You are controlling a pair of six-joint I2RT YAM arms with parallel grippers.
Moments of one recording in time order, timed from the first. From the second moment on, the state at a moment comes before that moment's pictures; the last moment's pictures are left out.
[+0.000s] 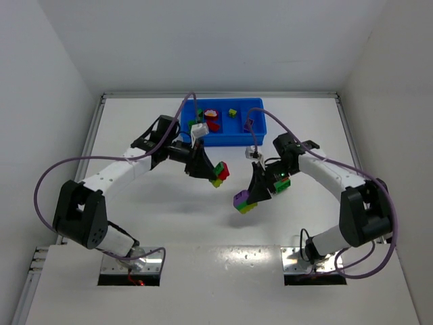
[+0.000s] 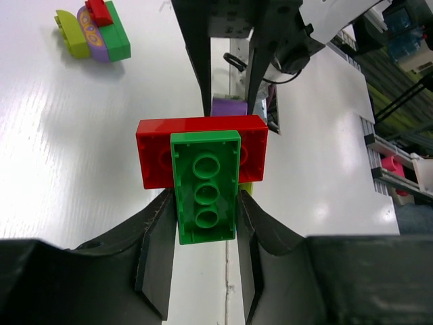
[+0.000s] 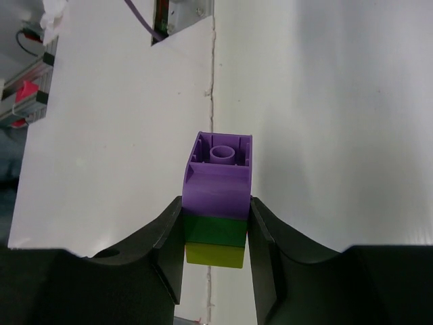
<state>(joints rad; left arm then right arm) -0.41 1.45 1.05 -0.31 1.19 0.07 0.34 1.49 0.94 -0.89 -1.16 -0.82</state>
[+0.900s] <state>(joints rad) -0.73 1.53 0.85 -0.36 0.15 0.25 0.15 1.69 1.09 -1.20 -1.39 -0.91</state>
